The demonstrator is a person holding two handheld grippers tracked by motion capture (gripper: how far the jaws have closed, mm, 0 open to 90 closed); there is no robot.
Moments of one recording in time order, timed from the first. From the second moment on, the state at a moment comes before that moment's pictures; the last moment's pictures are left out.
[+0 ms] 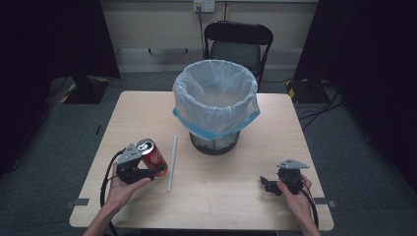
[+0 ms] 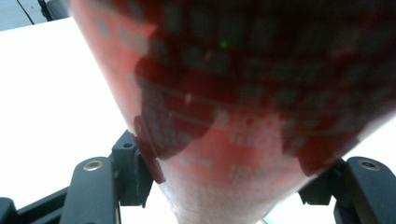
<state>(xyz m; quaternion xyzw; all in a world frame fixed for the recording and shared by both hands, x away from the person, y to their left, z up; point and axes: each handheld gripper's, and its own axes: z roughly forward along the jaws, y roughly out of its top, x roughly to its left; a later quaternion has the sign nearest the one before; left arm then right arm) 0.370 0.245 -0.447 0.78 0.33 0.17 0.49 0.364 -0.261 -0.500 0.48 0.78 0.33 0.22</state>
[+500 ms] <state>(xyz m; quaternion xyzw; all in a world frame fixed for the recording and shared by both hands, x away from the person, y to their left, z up) 0.378 0.245 -0.417 0.77 0.34 0.18 0.51 0.364 -0.261 -0.500 0.48 0.78 0.33 0.21</state>
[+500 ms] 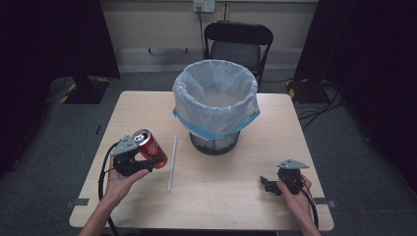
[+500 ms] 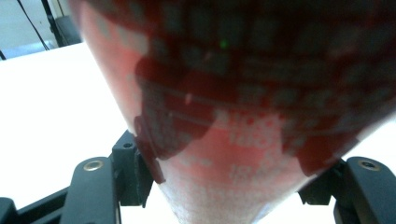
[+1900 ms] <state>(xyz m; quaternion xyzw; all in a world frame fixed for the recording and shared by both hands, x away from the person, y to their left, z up) 0.395 0.242 -0.346 0.73 0.32 0.19 0.57 0.364 -0.261 -0.500 0.48 0.78 0.33 0.21</state>
